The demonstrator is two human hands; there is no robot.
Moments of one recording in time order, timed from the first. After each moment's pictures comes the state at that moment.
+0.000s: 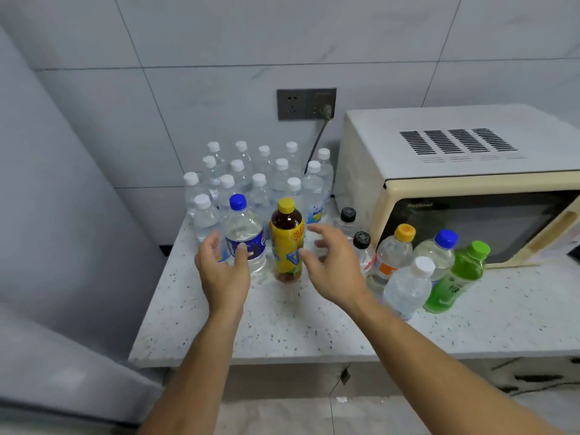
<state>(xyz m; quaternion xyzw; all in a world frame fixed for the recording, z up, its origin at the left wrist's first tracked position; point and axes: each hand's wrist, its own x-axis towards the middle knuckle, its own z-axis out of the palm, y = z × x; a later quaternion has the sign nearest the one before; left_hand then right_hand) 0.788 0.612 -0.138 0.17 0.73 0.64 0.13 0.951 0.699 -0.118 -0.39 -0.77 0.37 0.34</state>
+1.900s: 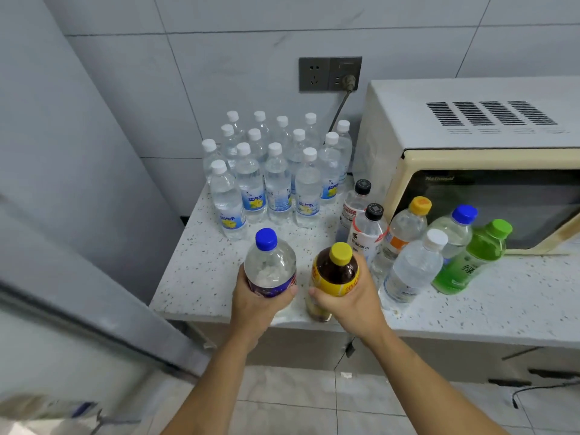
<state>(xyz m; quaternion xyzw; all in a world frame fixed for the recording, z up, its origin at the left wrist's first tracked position) 0.845 0.539 -0.209 0.26 0.69 0.62 0.26 1.010 0.643 -0.185 -0.36 -0.69 0.51 0.36</state>
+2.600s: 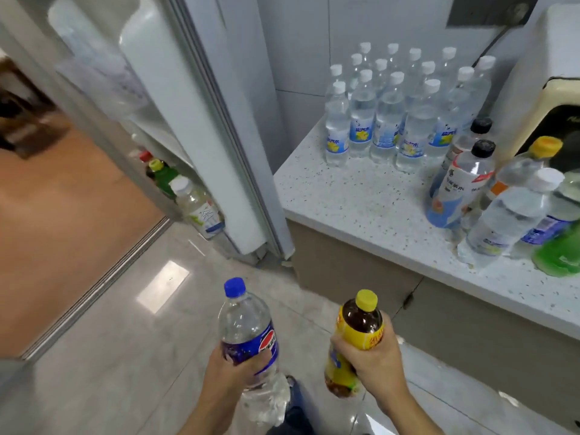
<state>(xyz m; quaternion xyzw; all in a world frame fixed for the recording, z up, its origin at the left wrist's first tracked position) 1.018 0.234 -0.240 -0.06 0.70 0.67 0.26 1.126 0.461 -0.272 -0.35 -0.64 0.67 0.17</state>
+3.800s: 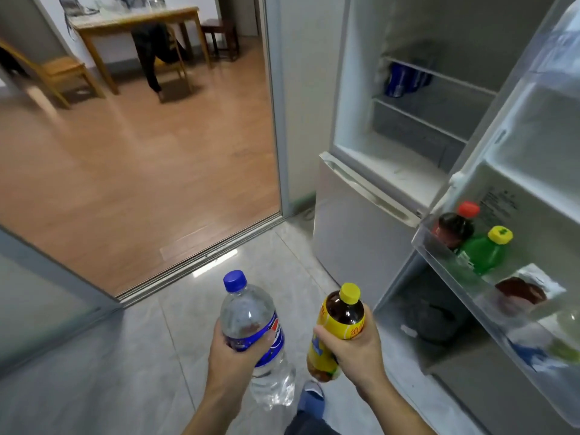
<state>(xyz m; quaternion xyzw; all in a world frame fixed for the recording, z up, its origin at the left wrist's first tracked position) 0.661 -0.172 -0.232 -0.19 0.64 0.74 0.01 0.664 0.037 -0.264 -0.19 -0.72 0.66 0.06</state>
